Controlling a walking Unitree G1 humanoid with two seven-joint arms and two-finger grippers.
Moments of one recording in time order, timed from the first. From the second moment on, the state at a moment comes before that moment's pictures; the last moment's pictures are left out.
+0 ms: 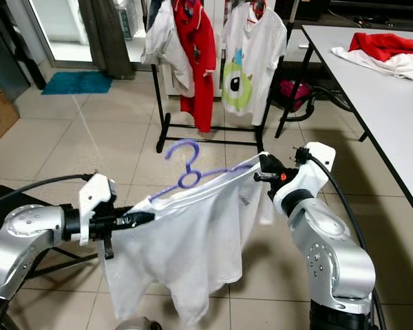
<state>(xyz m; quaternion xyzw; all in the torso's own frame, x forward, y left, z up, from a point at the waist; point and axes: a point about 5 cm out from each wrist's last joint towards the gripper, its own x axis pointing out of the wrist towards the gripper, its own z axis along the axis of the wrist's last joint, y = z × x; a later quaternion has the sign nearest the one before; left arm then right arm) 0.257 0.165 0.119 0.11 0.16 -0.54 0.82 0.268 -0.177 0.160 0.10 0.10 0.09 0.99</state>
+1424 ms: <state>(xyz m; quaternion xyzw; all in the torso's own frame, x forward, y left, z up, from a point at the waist) 0.274 0.161 0.119 0.13 0.12 -0.53 0.83 0.243 -0.157 0.152 -0.04 0.16 0.27 0.95</state>
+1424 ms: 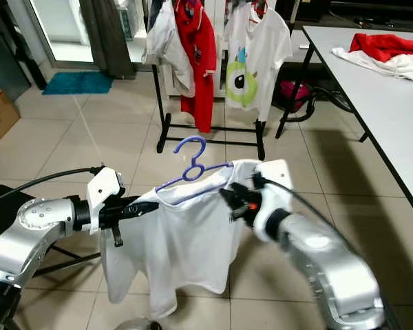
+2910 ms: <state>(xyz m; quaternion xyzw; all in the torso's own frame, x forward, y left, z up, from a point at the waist) 0.263 0.163 0.136 0.15 0.07 -0.61 0.78 0.272 -0.193 0.199 -0.25 0.09 0.55 0.79</state>
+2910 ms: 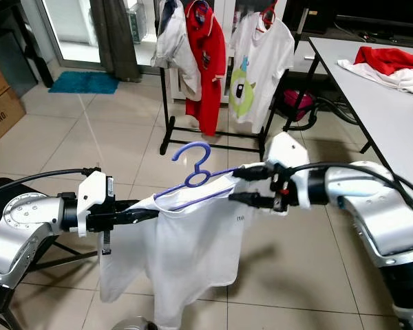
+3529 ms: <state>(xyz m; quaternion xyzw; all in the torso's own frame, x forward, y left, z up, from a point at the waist) 0.261 0.162 0.137 0.13 0.08 -0.62 0.77 0.281 -0.181 0.200 -0.23 0.07 0.58 0.78</state>
